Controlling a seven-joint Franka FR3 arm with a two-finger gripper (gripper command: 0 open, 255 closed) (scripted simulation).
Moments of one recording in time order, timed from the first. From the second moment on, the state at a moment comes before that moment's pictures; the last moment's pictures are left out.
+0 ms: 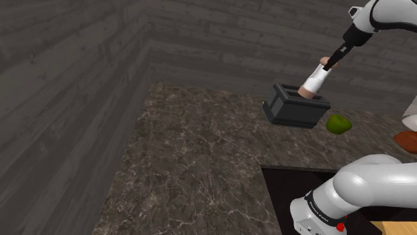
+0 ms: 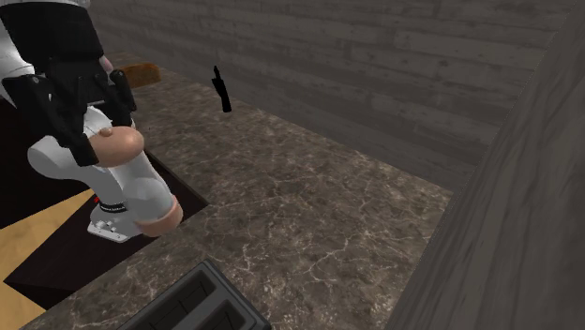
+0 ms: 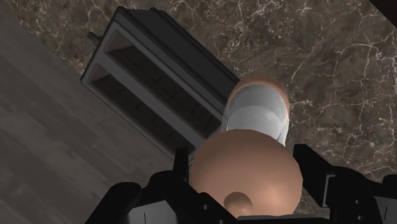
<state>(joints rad) -0.24 -0.66 -0.22 -2.16 -0.29 1.78 -0.53</state>
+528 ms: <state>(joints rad) -0.28 -0.67 -0.39 -2.13 -0.34 1.79 -0.72</state>
